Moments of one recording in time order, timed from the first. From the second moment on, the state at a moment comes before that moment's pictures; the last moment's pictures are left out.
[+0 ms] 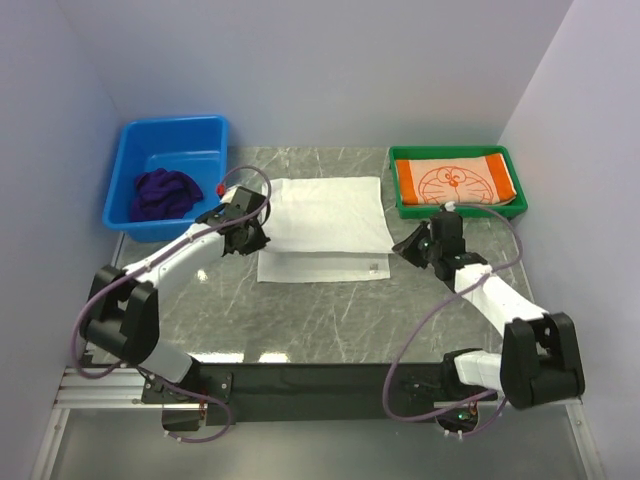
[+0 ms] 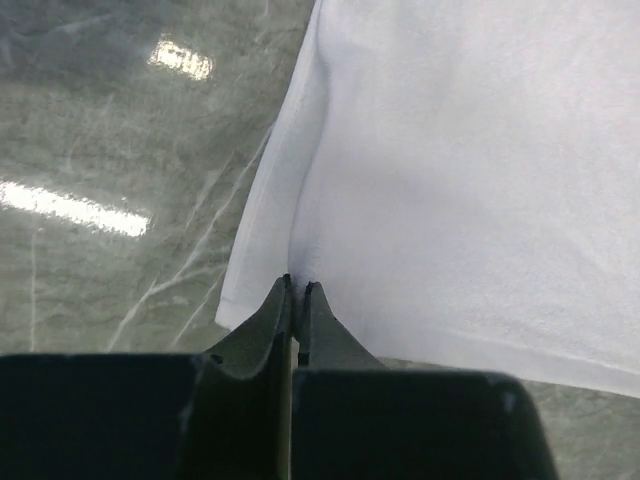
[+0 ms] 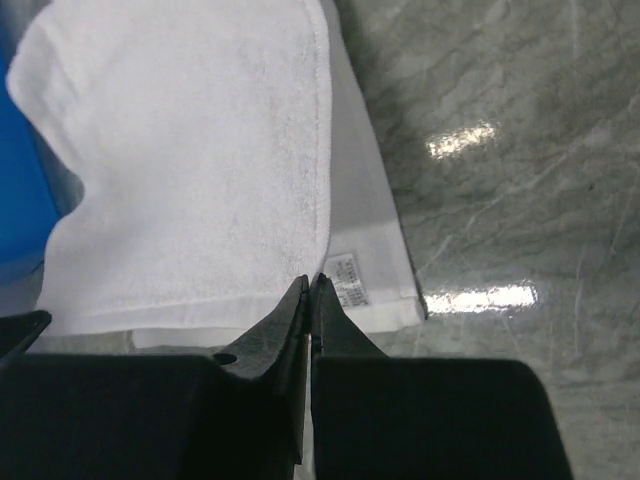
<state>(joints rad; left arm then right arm) -0.46 1.54 1.06 -0.51 -0.23 -0.84 0.17 1.27 0.63 -0.08 -0.13 0.80</state>
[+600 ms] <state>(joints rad) -0.47 1.54 0.83 -0.46 -0.20 -0.81 0.17 1.34 0.44 0.02 -0.24 0.87</state>
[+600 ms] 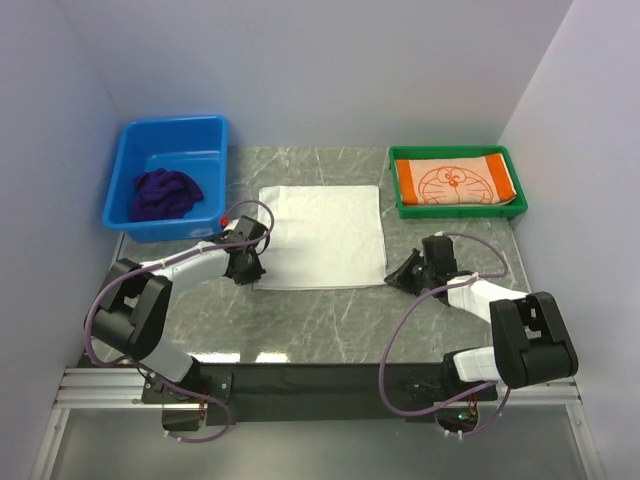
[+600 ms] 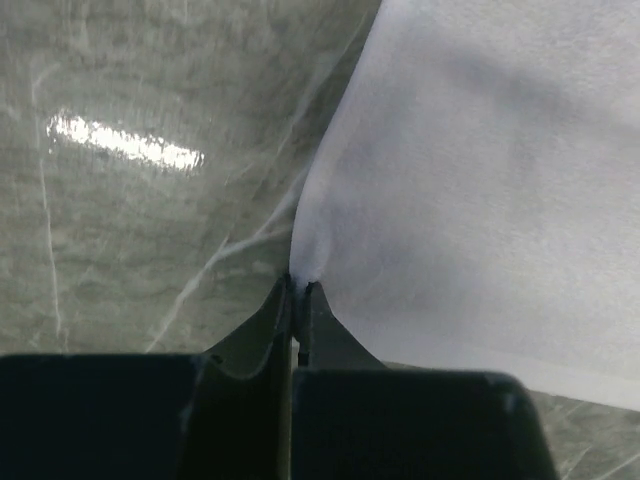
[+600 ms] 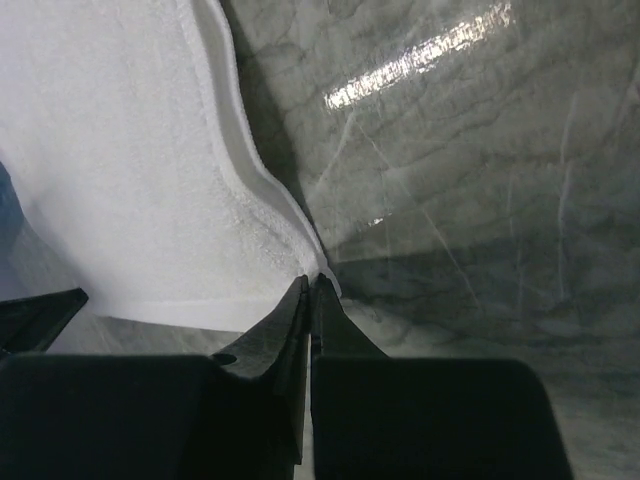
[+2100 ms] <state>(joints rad) -0.52 1.60 0.87 -0.40 -0.18 -0.81 0.30 1.49 0.61 -0.05 -0.23 0.77</state>
